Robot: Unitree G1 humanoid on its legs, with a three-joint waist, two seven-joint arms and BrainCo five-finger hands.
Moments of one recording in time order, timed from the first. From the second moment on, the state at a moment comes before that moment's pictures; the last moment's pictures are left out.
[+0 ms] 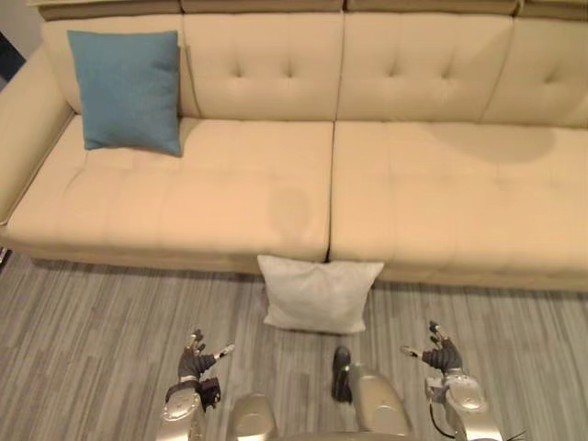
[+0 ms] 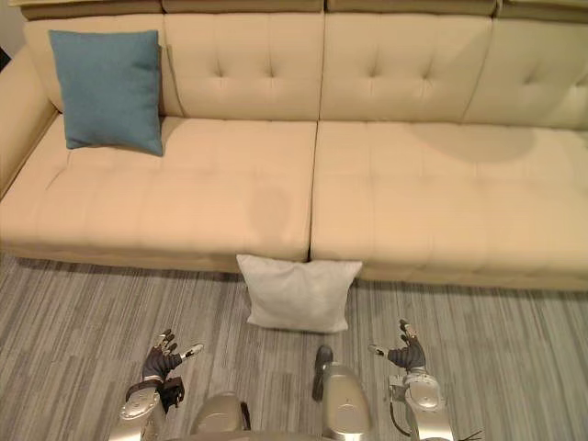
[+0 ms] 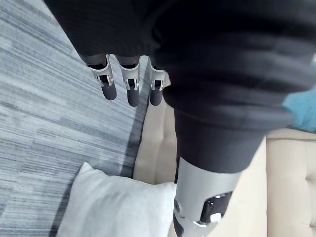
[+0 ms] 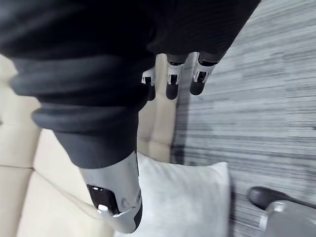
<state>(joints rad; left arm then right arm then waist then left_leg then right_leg) 0.13 0.11 0.14 0.67 -0.16 -0.14 0.09 0.12 -0.18 -0.13 0.54 -0.01 -0.11 -0.11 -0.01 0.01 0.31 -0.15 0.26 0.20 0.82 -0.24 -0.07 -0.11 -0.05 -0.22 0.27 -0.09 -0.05</state>
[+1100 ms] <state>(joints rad) -0.68 0.23 0.14 0.66 -0.33 -0.16 0.22 -0.76 -0.30 -0.14 0.69 0.17 -0.11 -0.35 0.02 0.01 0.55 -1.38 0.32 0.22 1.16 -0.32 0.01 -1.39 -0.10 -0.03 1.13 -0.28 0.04</state>
